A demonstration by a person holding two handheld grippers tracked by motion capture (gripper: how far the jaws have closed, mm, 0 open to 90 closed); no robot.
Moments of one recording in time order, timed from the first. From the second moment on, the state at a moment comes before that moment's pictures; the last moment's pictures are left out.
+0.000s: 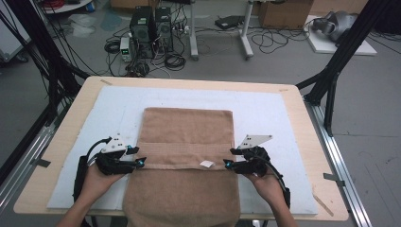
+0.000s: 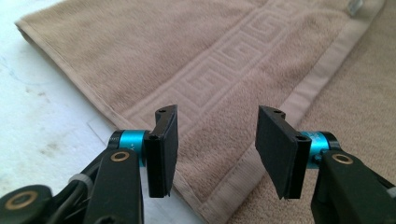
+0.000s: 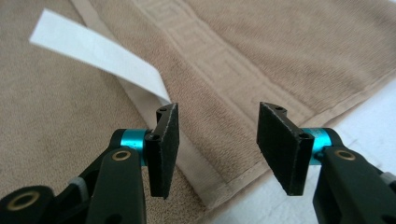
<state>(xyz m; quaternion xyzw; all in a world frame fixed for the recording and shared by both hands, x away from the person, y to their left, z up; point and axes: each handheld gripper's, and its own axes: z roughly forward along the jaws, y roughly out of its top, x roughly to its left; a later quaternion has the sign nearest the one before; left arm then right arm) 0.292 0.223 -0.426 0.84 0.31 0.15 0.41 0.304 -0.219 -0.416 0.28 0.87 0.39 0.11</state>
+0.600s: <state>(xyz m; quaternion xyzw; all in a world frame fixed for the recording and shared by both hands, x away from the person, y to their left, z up) 0.297 0.217 -0.439 0.87 0.30 0.13 0.38 0.312 -0.215 -0.436 0.29 0.89 0.36 0.08</state>
